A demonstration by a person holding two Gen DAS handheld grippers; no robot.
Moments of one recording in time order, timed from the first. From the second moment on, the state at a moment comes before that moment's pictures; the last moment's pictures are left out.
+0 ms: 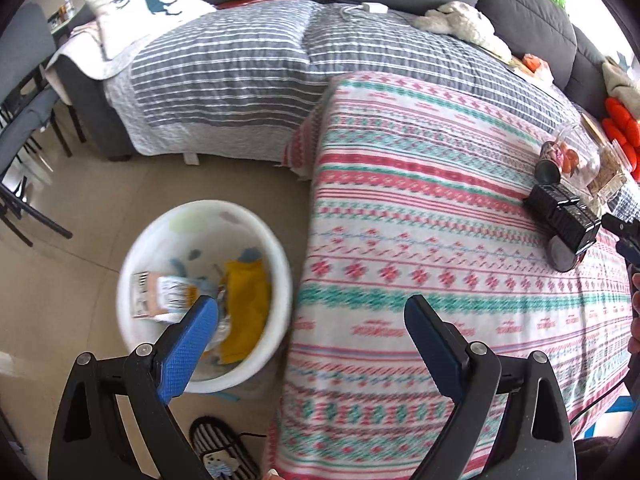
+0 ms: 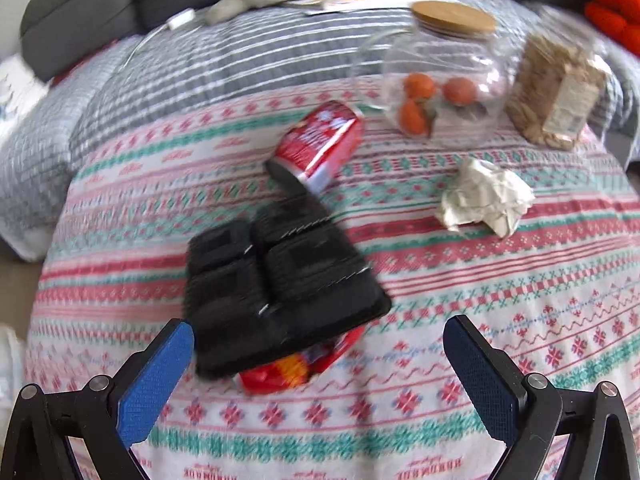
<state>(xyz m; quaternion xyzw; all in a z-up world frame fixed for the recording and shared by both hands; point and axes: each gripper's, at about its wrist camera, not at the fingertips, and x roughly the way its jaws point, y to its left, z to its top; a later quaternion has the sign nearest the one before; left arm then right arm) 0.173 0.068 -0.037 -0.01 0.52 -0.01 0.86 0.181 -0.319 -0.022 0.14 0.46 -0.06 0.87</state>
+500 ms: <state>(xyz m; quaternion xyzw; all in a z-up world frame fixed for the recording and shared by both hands) 0.197 0.003 -0.051 0.01 0.53 -0.05 0.85 0.203 -0.349 -0.058 0.25 0.48 0.01 0.84</state>
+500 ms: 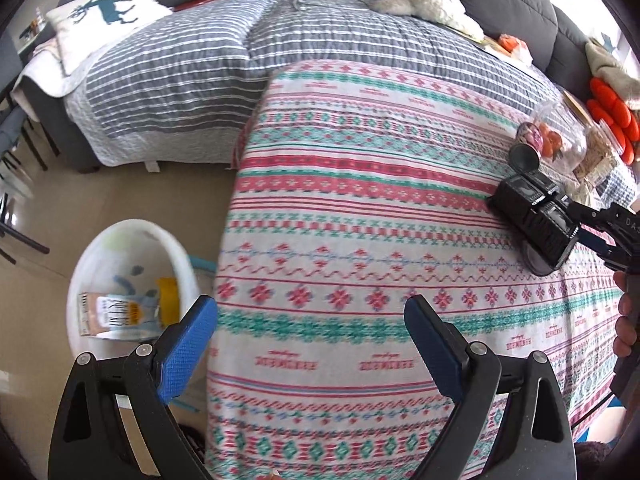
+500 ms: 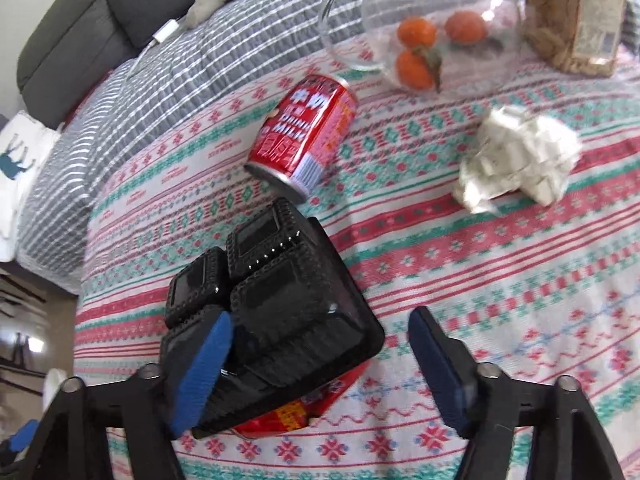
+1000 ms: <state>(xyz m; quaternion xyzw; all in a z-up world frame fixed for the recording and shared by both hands) 0.196 -0.070 -0.055 0.02 0.52 -0.12 0.84 0.155 -0.391 -0.016 0.28 0.42 0.00 0.86</state>
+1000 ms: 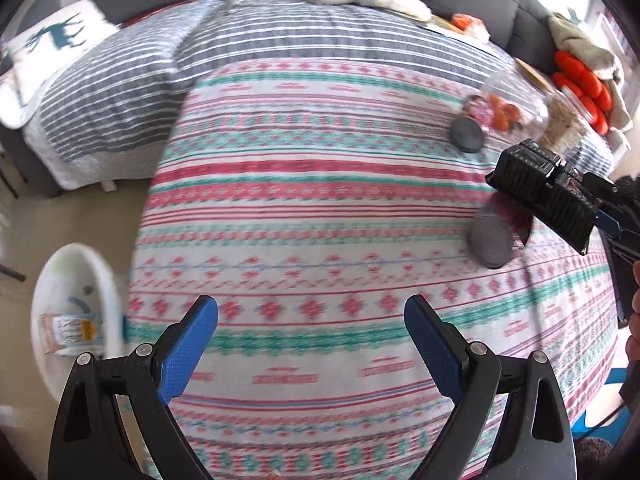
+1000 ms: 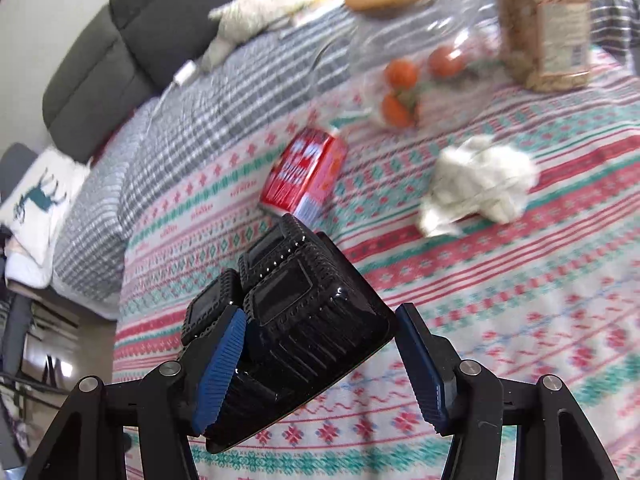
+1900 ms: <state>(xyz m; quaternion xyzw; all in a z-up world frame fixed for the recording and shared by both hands) 0.242 -0.259 -0.098 0.19 0.53 -0.29 0.78 0.085 -0.502 -0.018 0.29 0.44 -0.11 0.84</state>
